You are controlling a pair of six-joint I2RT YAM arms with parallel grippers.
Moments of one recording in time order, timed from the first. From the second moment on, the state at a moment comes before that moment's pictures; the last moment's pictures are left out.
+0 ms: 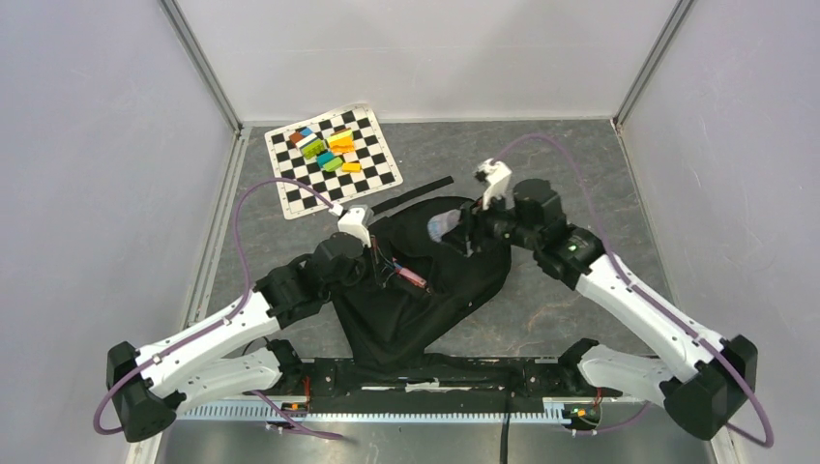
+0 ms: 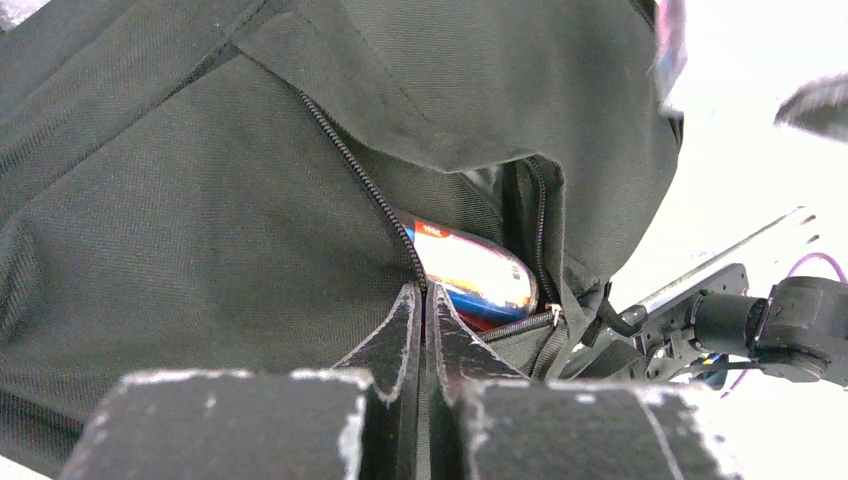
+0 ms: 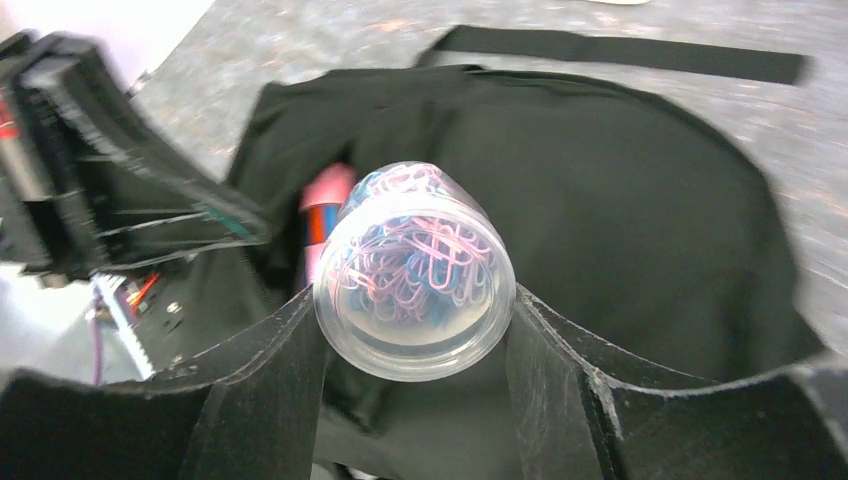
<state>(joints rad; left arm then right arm) -0.91 0.90 0.75 -0.43 -0.21 -0.70 0.57 1.06 0.95 -0.32 -0.28 0.22</state>
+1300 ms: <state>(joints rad) -0.91 0.84 0.78 -0.52 -0.20 -0.66 0.92 1.46 1.05 -0.23 -0.34 0.02</state>
